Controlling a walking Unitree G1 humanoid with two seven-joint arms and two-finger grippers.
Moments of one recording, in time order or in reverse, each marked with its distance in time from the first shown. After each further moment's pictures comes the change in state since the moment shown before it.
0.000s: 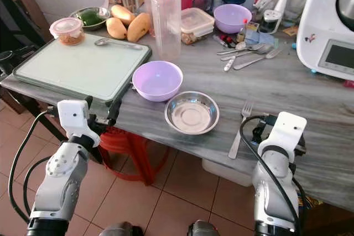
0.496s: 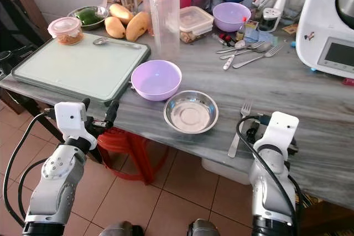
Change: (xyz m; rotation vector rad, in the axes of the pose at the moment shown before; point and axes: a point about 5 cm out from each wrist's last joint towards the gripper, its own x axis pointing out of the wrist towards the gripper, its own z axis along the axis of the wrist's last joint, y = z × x) left arm -0.005 0.004 0.001 0.015 0.020 0.002; right arm 0.005 0.013 -0.005 0.012 0.069 0.073
